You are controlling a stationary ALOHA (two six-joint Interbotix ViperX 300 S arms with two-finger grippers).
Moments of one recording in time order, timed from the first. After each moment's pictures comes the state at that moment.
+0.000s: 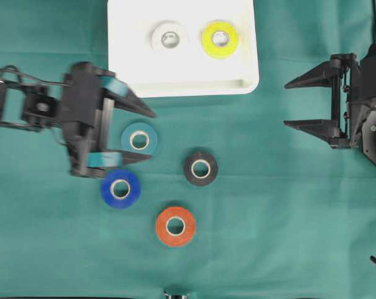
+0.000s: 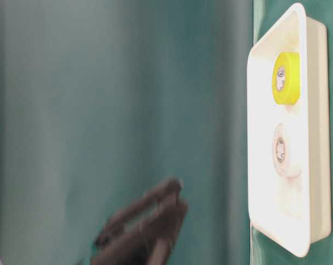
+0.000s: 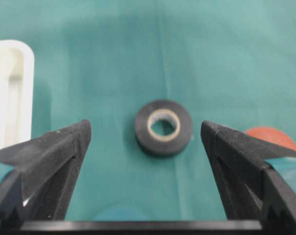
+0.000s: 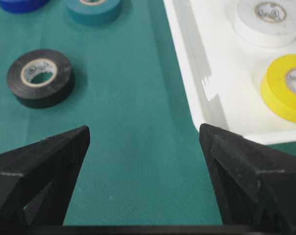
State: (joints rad) left arm -0.10 -0.25 0.71 -0.01 -0.01 -0.01; right arm -0.13 -0.74 1.34 -0.30 -0.19 0.46
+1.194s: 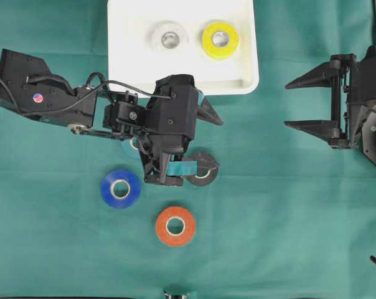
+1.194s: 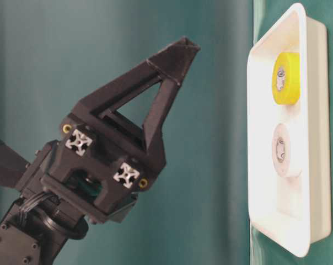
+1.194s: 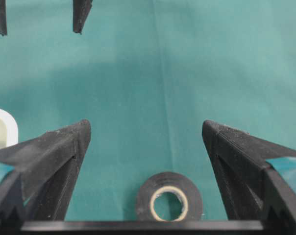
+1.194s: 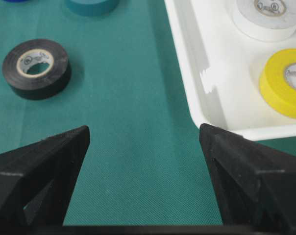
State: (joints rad) left arm -0.10 0.03 0.36 -0.01 0.10 0.02; right arm -0.13 -0.74 1.34 -0.32 -0.17 0.45
